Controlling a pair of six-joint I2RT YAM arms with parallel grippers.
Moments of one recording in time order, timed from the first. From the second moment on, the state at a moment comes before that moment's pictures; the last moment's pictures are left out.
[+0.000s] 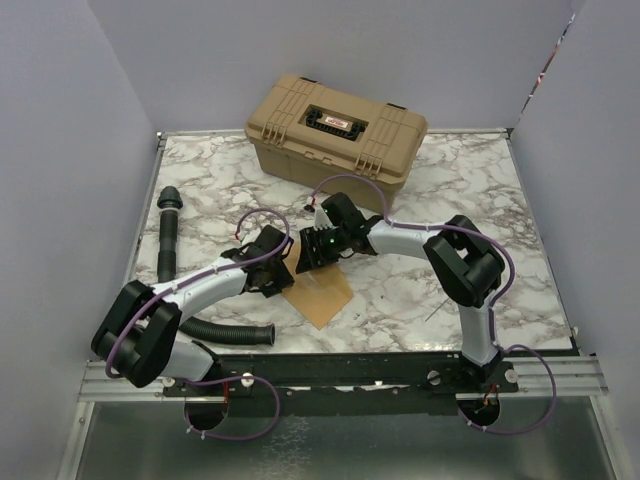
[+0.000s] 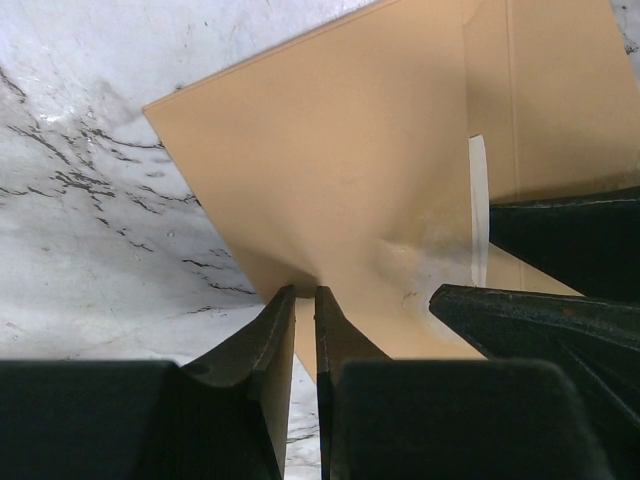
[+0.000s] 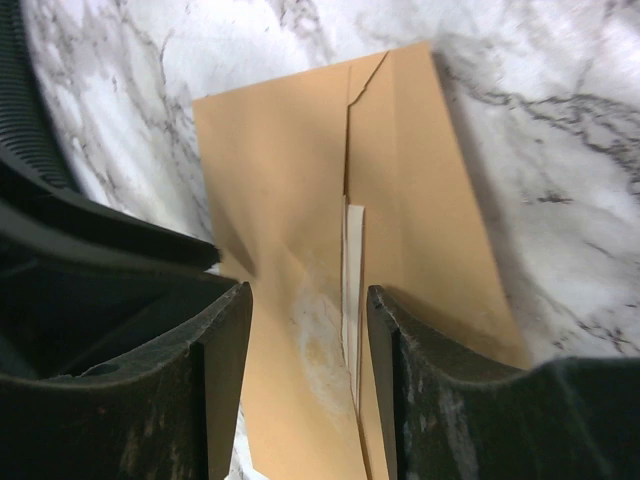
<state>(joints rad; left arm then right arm) -0.59 1.38 0.68 -0.42 -0.11 -1.06 0.75 2.02 1.24 -0.05 -0.55 0.43</state>
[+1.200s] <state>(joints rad) -0.57 1.37 0.66 -0.42 -0.06 -1.04 0.75 2.02 1.24 -0.10 -0.56 0.52</state>
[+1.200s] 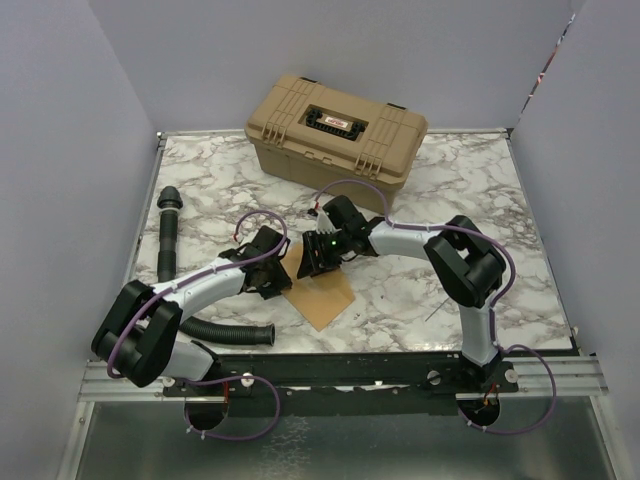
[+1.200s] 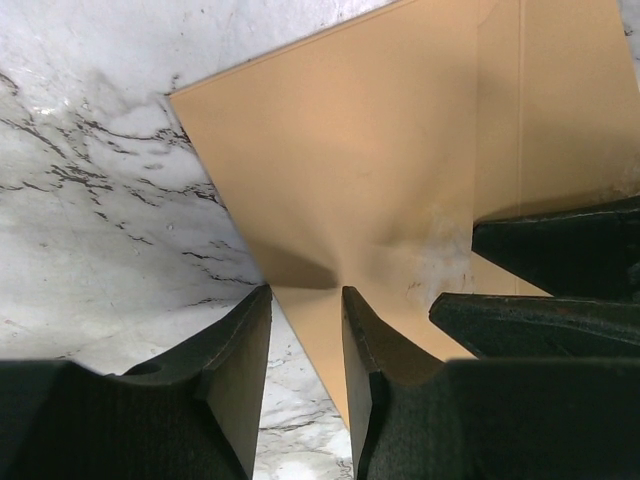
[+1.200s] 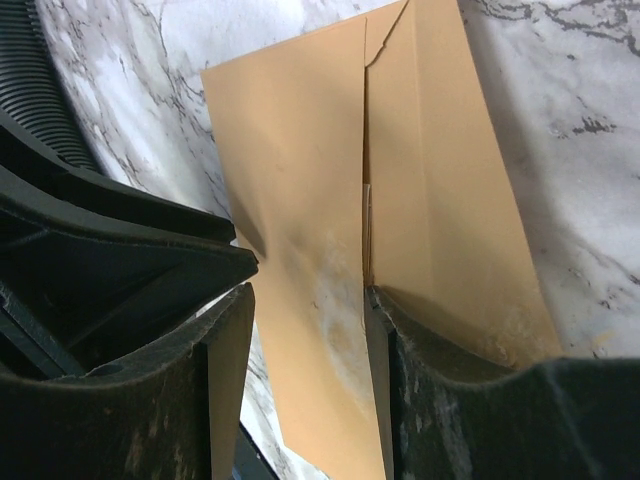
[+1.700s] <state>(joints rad) -0.51 1.17 0.66 -0.42 -0.10 -0.95 0.76 1.71 1.24 -0.18 -0.27 0.41</state>
